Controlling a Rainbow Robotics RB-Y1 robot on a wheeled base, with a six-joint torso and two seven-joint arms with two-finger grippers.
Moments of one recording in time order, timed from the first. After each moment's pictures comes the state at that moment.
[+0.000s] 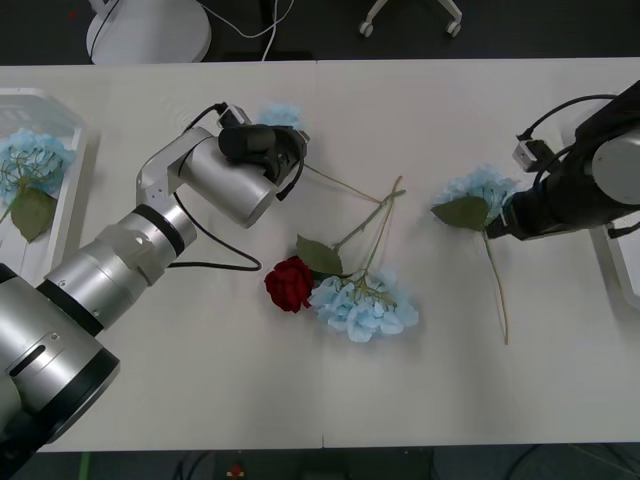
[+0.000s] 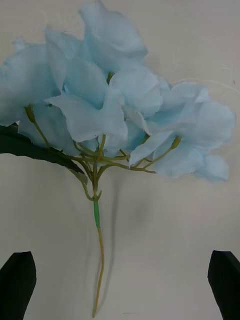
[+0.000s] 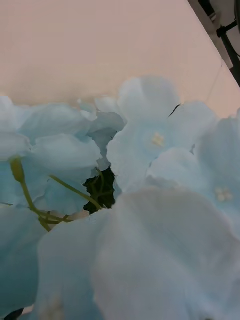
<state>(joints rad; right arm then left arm) -0.66 -1.00 0.60 -1.53 -1.06 1.20 1.29 -0.85 0.28 -0.56 -0.99 0.26 0.62 -0.16</state>
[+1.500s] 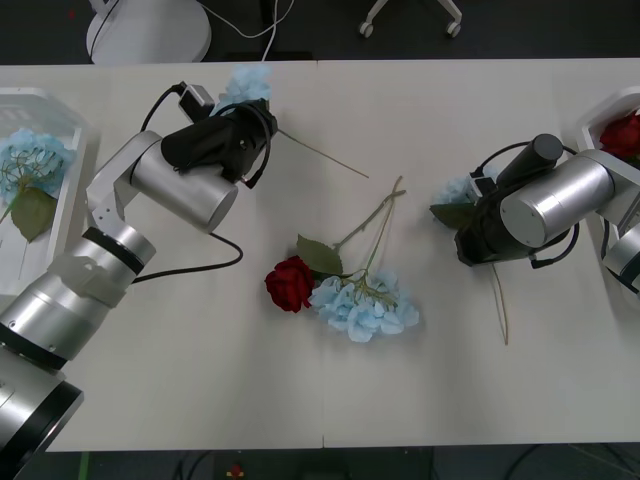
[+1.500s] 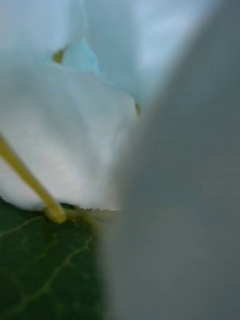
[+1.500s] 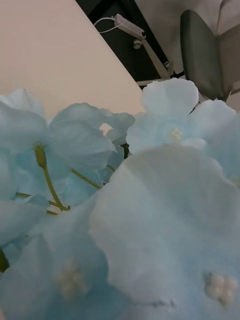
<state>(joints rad) -0.66 -0.73 0.66 -1.33 -0.77 1.16 1.20 -0.68 0.36 -0.41 -1.27 0.18 0.56 -0.16</state>
